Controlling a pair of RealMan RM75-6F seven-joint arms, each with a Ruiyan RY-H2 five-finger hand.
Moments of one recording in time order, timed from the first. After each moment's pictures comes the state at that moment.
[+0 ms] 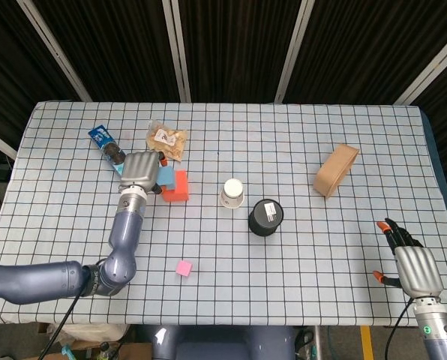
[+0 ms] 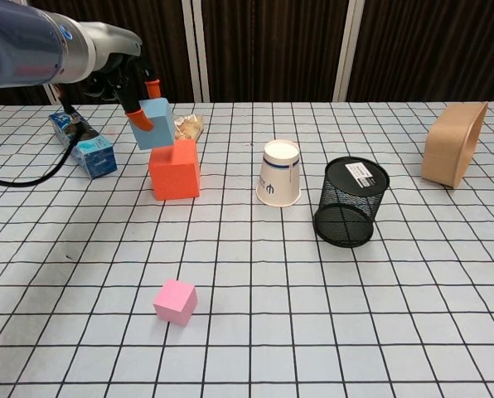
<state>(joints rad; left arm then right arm) -1.09 -1.51 -0.45 -1.63 0.15 1.21 0.96 0.13 -1.18 0.04 -1.56 -1.44 1.35 -0.07</state>
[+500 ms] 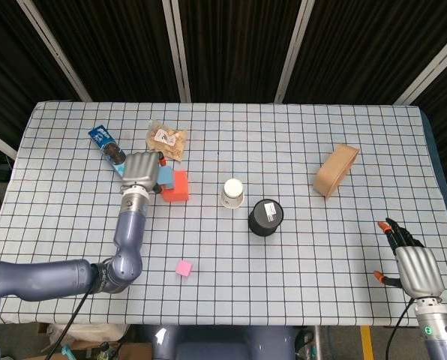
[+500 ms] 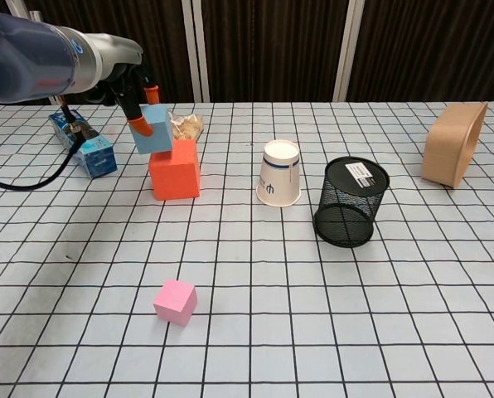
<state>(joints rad) -1.12 -1.56 -0.42 -1.55 0.15 1.22 0.94 0.13 -1.17 0.04 -1.56 -1.45 1.36 -0.06</state>
